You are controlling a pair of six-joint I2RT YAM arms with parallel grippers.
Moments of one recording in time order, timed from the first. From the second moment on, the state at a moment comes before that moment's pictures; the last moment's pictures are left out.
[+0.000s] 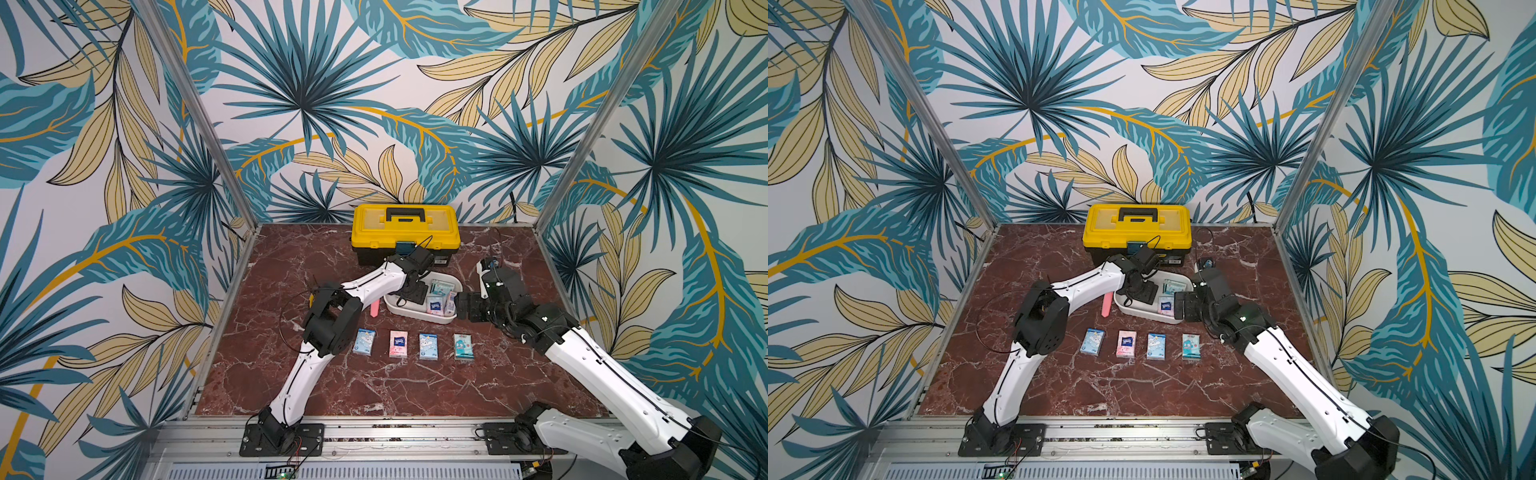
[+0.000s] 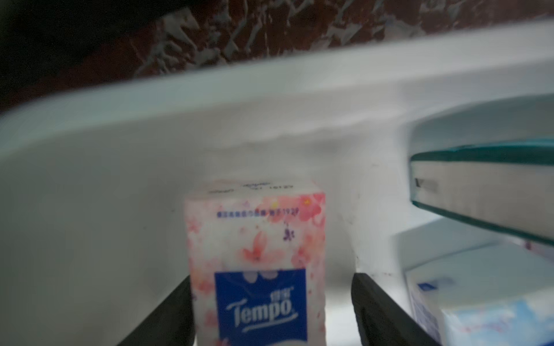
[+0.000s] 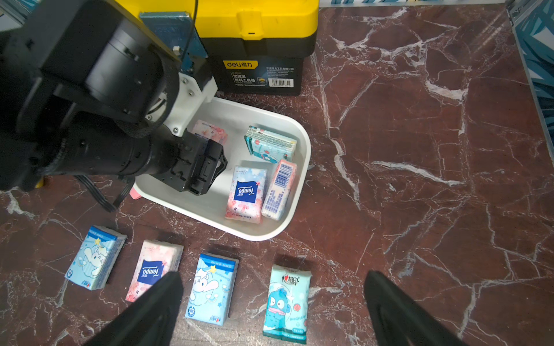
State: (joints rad) left arm -0.70 2.35 1.95 -0.83 -0.11 -0.37; right arm 0.52 1.07 1.02 -0.75 0.26 0.39
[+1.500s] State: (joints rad) left arm -0.82 1.58 1.33 -0.84 -0.13 -0.51; right arm 0.52 1.22 1.03 -0.72 0.29 0.45
